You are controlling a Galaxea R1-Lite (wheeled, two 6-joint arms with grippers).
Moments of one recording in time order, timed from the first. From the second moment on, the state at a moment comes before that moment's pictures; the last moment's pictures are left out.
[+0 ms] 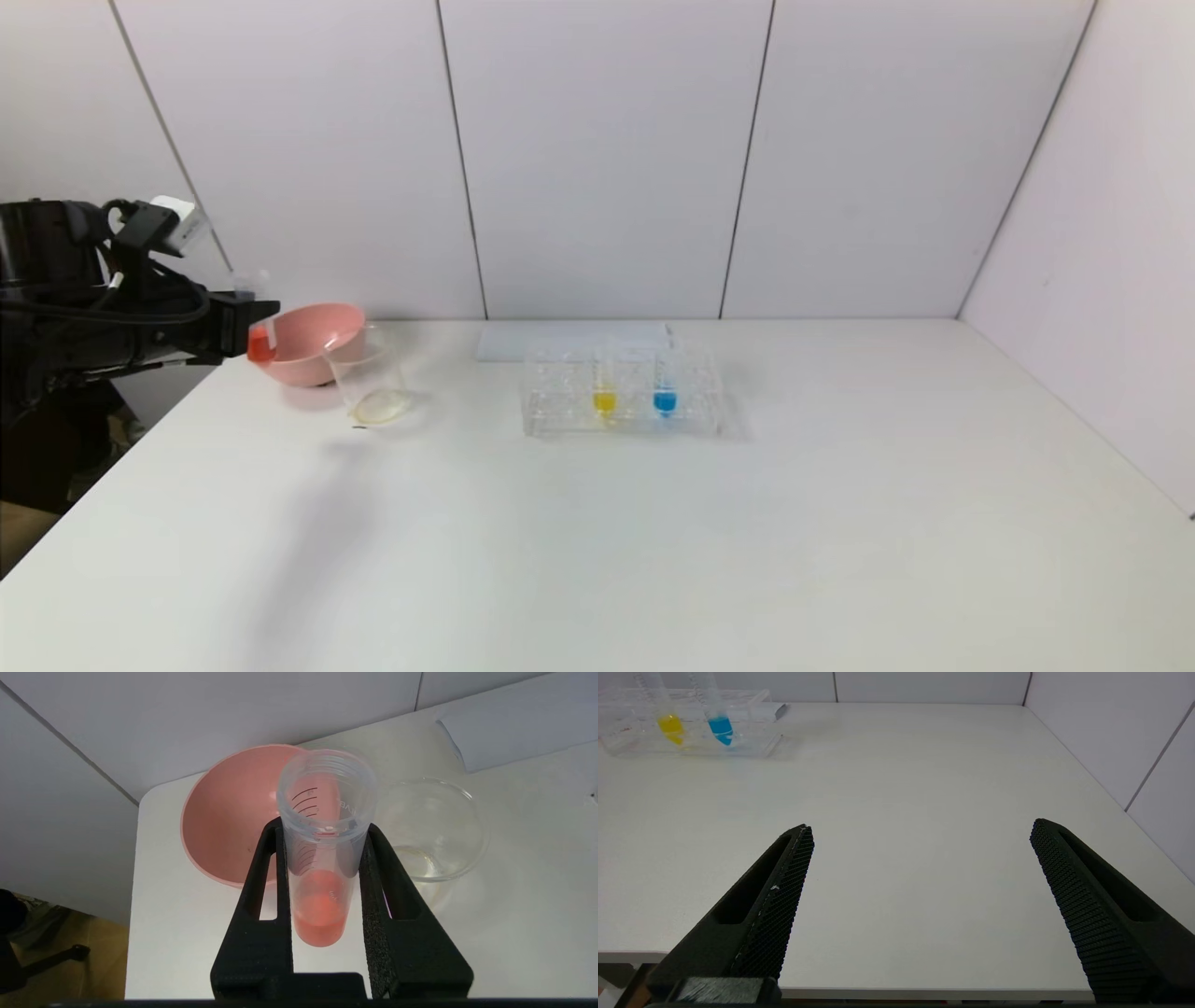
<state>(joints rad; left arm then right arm) 0.23 1.78 -1.02 -0.46 -0.37 0.29 0.00 0.00 0.00 0.00 0.00 0.00</state>
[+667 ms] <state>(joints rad) 0.23 1.82 -1.18 -0.23 -0.38 0.49 0.00 0.00 0.00 0.00 0.00 0.00</state>
